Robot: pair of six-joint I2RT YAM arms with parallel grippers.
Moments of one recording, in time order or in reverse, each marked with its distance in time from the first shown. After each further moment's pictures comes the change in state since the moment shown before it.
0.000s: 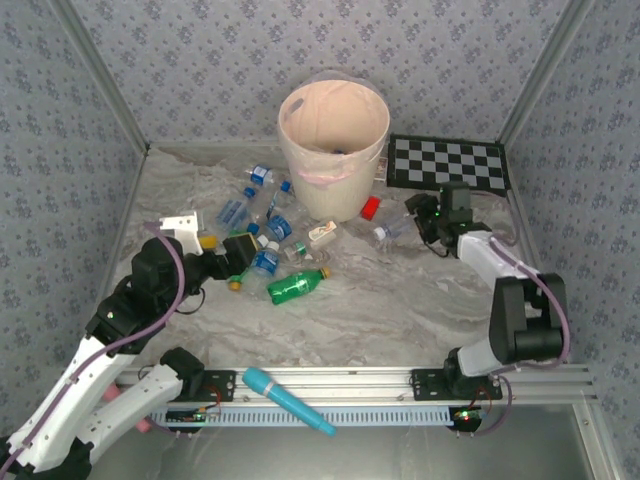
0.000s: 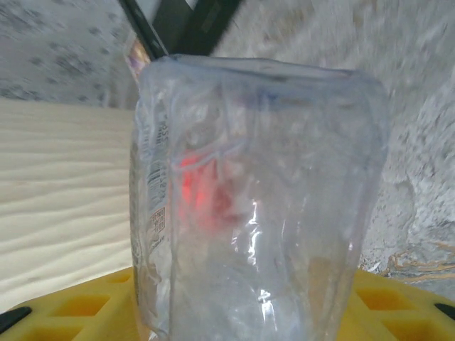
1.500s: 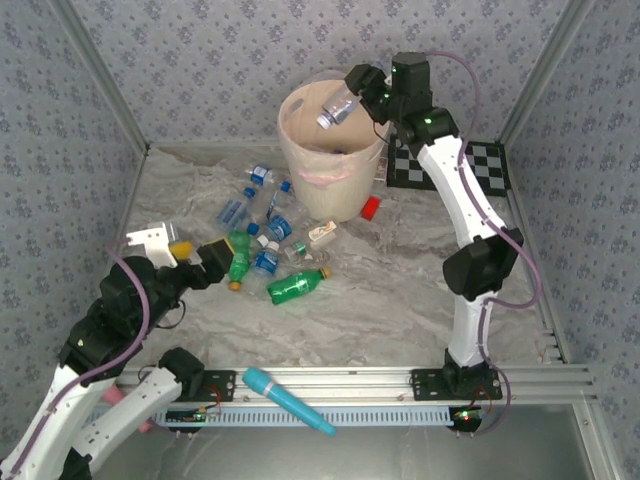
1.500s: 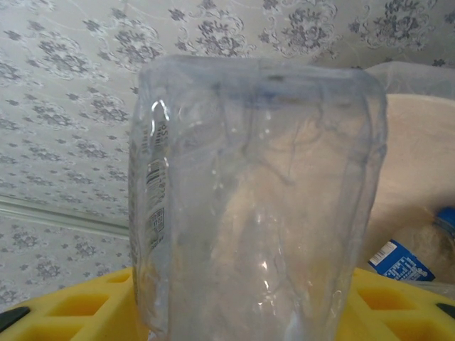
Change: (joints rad) left arm 0.000 -0.140 0.041 -0.108 -0.107 -0.008; right arm 0.283 0.570 1.397 -0.407 0.076 -0.119
